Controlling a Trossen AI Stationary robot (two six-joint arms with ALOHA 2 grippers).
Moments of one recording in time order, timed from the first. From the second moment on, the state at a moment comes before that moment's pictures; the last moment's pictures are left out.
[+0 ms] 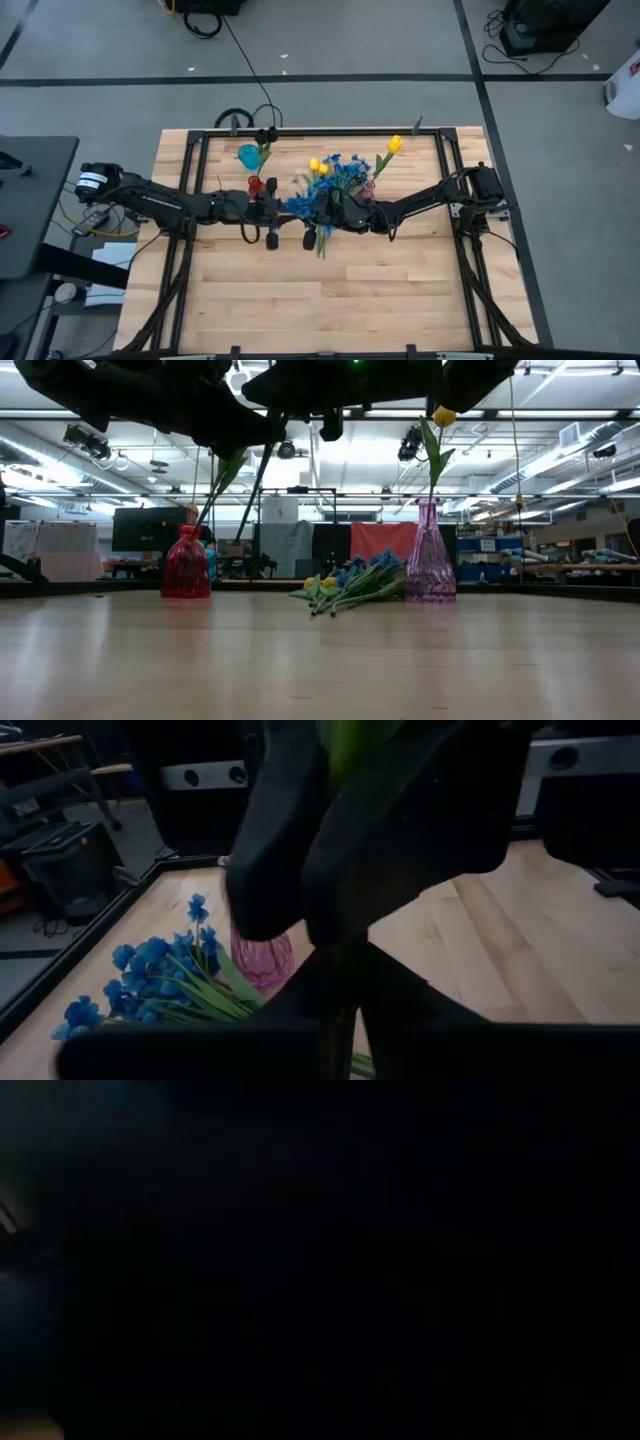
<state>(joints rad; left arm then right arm) -0.09 1.22 0.51 0.55 -0.17 0.08 0.13 1.87 1.11 0.80 0.35 0.01</state>
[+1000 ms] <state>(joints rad) -0.07 0.98 0.50 0.37 -0.21 0.10 0.28 1.60 1.11 0.26 0.54 0.16</state>
